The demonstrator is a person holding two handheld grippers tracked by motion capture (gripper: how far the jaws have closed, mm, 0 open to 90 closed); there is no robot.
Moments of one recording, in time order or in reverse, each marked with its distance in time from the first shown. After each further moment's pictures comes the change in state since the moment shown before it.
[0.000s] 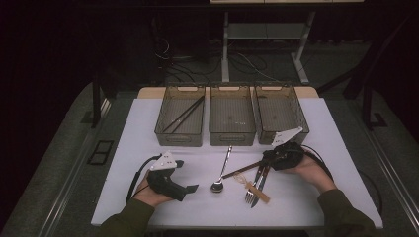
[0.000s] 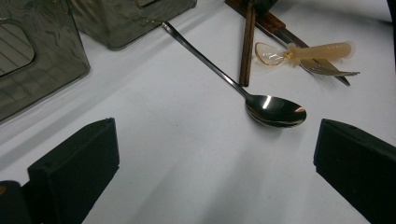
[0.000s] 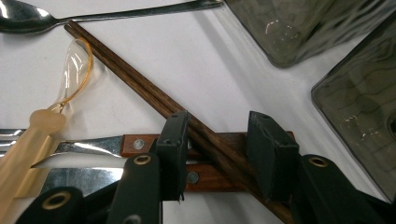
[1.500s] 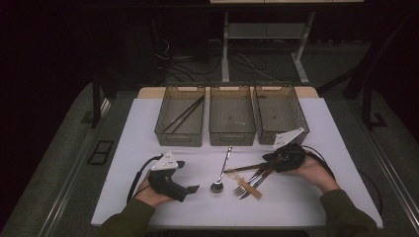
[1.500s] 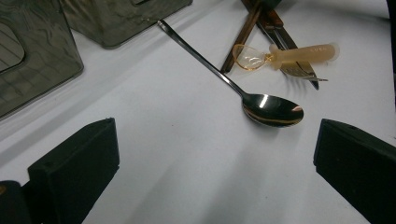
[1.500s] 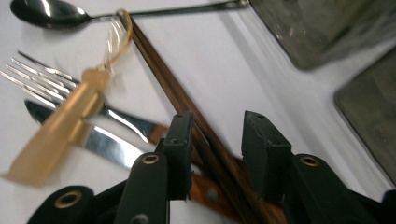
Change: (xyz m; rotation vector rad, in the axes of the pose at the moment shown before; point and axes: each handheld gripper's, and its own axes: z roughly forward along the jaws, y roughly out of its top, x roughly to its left) left arm -0.001 0.000 0.003 0.011 -0.009 0.005; right arm 0.006 0.003 -0.005 0.003 0.060 -0.041
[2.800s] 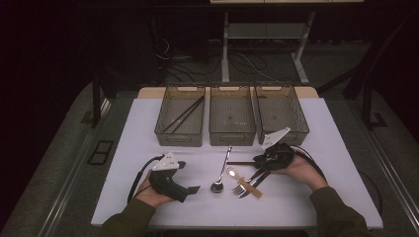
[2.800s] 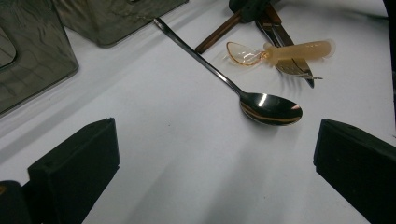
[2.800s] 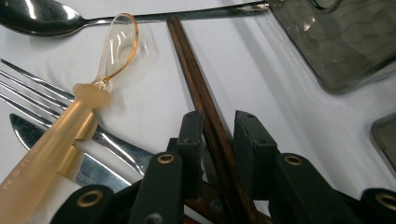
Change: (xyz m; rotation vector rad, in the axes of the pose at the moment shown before) left arm -0.001 0.000 0.002 0.005 -0.007 0.002; right arm -0.001 0.011 0.024 0.037 0.017 -0.030
